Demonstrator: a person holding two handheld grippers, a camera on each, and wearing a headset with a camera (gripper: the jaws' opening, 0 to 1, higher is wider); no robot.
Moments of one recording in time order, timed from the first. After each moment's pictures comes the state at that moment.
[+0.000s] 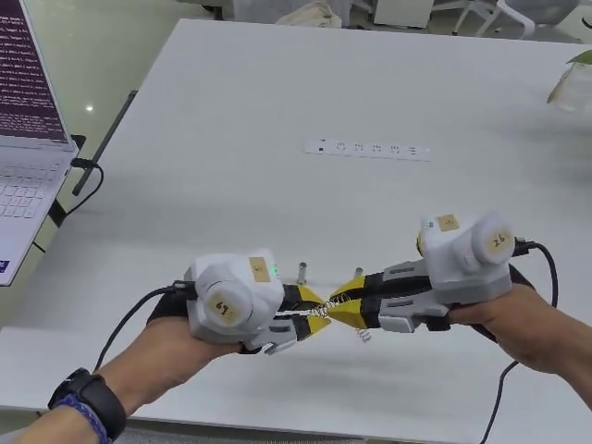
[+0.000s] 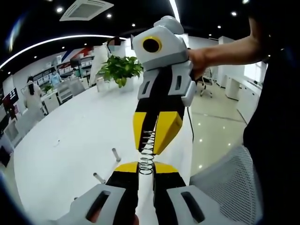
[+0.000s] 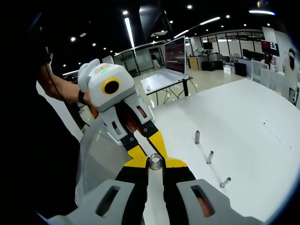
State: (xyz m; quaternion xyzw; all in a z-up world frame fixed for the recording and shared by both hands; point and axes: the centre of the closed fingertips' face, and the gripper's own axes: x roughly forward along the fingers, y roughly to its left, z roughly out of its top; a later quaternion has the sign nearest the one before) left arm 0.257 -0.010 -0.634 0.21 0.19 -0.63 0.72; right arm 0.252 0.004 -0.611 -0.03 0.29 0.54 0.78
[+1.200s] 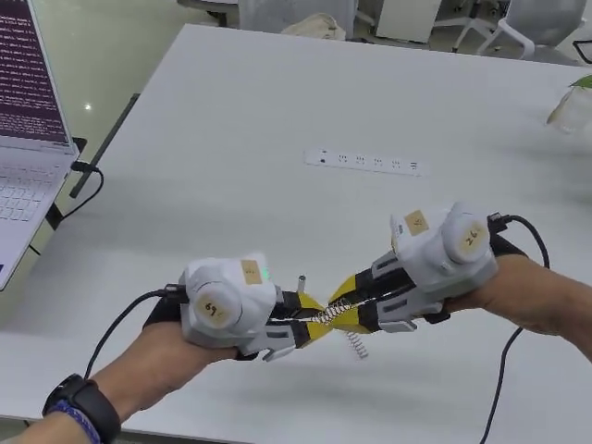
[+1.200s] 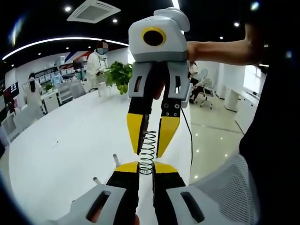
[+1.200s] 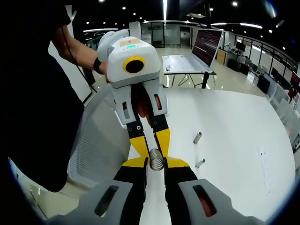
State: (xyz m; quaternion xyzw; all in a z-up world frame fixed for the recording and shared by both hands) left arm 0.267 -0.013 -0.621 0.15 0.18 -0.64 0.73; right arm 0.259 0.005 -0.608 -0.23 0.31 0.61 0.69
